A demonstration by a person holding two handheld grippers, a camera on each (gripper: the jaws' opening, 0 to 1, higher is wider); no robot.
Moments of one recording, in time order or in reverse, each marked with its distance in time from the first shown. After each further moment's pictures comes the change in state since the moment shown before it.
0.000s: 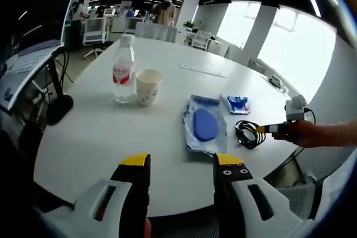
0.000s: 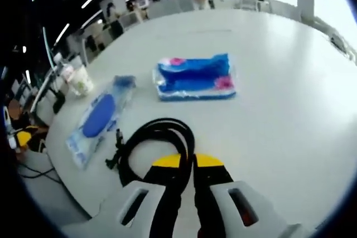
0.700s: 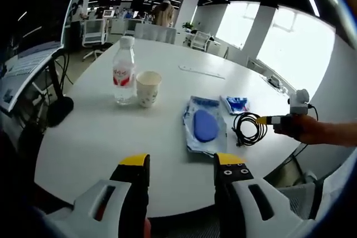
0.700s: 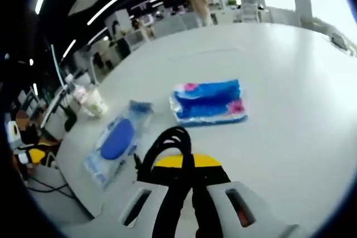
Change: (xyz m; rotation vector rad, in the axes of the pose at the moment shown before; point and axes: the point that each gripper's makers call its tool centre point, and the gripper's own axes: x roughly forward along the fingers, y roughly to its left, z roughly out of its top) left arm -0.003 0.002 0.002 0.009 -0.006 -0.002; right arm -0.008 0.020 0.036 0.048 -0.124 0.065
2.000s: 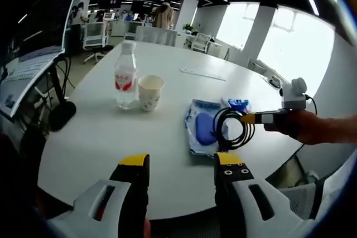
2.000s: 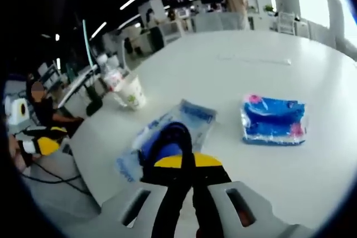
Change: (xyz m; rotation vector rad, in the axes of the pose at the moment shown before) left arm -0.001 0.001 0.006 0.012 -0.014 0.007; right arm 0.012 0.098 0.014 -0.181 0.011 0.182
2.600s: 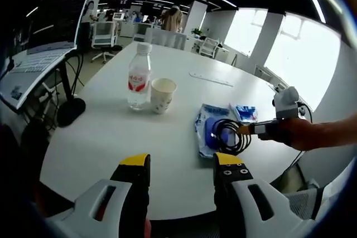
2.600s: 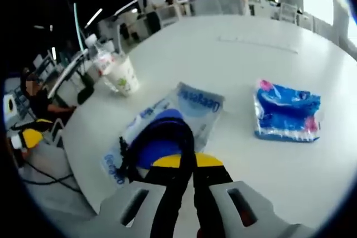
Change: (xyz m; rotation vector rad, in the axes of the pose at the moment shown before) left arm -0.006 0.019 0.006 -0.046 -0.034 0.043; right arm 0.041 0.008 -0.012 -0.009 0.104 -0.013
